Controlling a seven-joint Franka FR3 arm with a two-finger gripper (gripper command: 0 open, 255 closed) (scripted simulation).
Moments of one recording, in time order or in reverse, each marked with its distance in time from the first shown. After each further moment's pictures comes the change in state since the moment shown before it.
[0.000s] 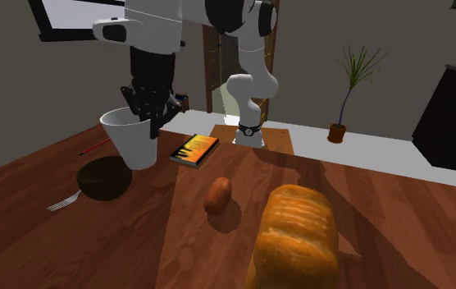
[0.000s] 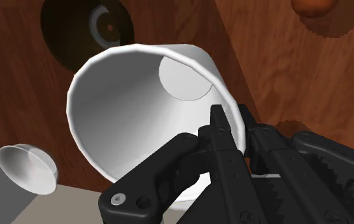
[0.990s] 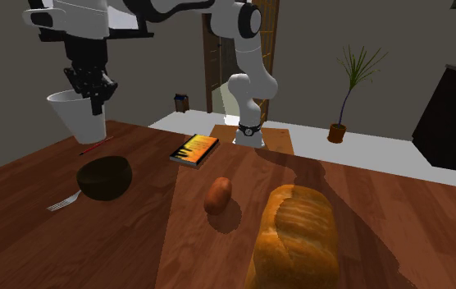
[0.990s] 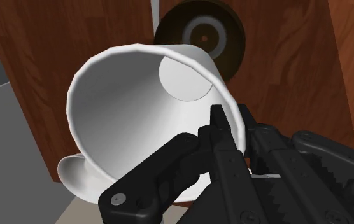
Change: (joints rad) arm -0.213 0.025 -0.094 0.072 0.062 0.011 -0.311
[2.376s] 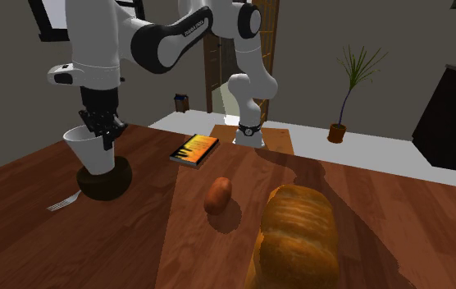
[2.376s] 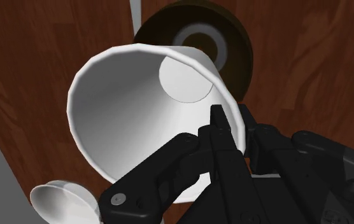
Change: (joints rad) arm -0.003 0.004 -0.002 -0.255 -0.010 0.256 0.032
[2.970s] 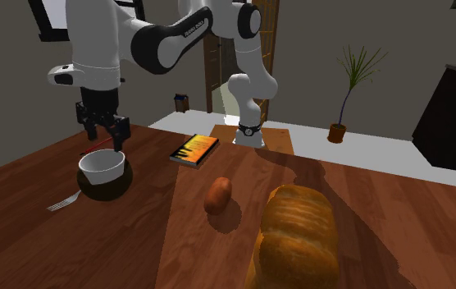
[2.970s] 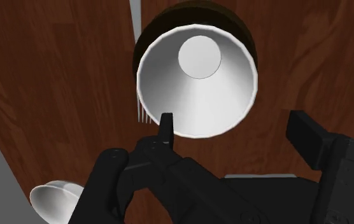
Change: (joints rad) arm 0.000 0.000 0.000 -0.003 0.000 0.004 0.000
